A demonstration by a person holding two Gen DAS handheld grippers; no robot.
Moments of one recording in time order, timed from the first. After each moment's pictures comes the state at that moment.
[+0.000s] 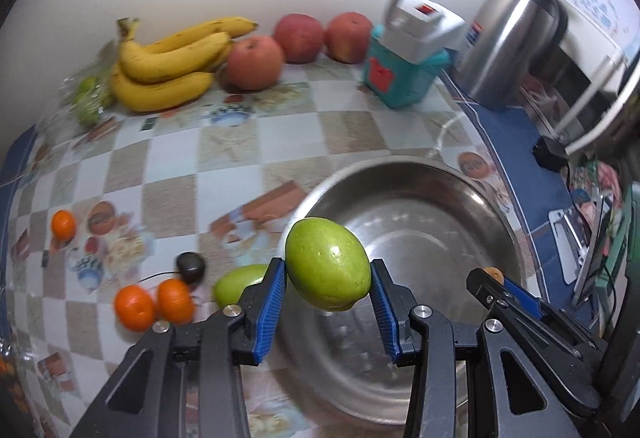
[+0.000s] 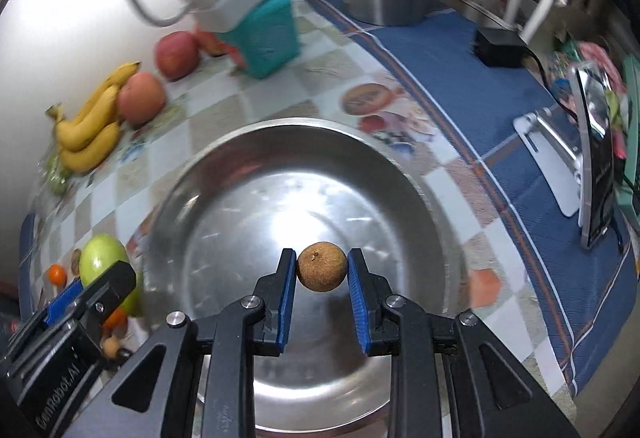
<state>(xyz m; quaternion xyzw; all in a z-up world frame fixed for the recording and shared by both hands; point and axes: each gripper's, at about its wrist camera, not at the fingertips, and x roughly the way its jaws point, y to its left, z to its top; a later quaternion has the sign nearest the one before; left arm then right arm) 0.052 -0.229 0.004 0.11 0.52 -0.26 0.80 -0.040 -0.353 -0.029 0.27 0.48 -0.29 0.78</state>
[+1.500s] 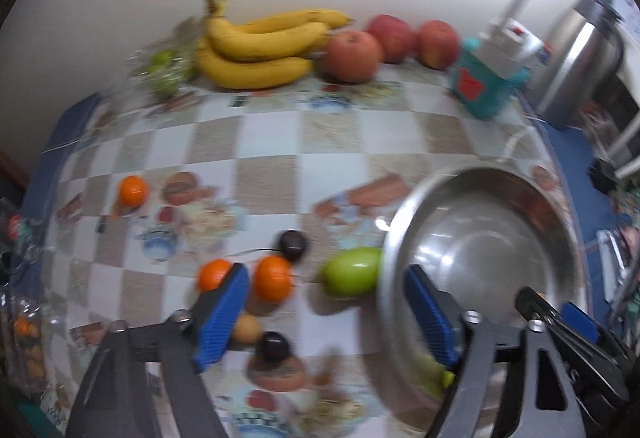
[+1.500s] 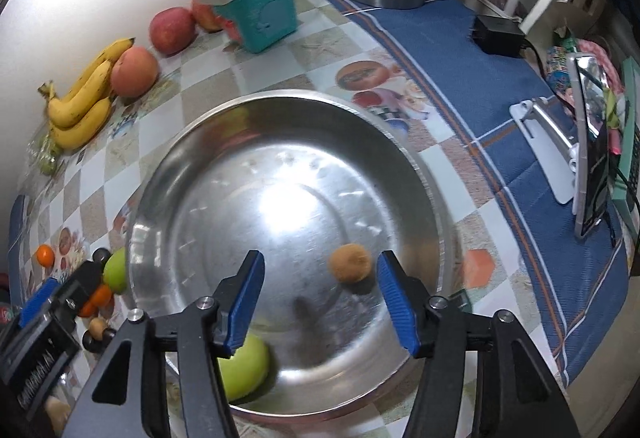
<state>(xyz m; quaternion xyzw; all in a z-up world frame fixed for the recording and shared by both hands) 0.071 -0.164 0.009 0.11 0.53 -0.14 0.83 -0.035 -0.329 -0.032 0.25 0.52 -0.28 0.77</state>
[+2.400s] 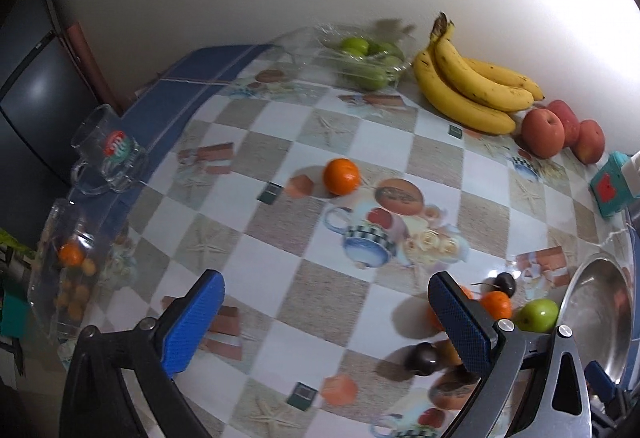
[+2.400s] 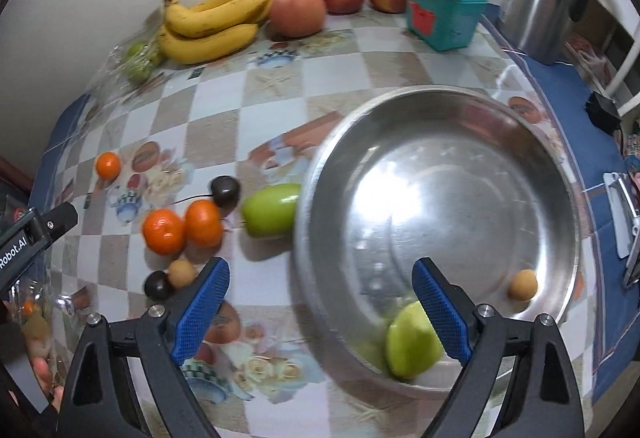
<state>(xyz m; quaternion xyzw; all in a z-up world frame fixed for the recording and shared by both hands) 0.100 0.000 0.025 0.03 0.50 0.04 0.87 0.019 -0.211 -0.031 0.17 0.52 -0.14 0.82</state>
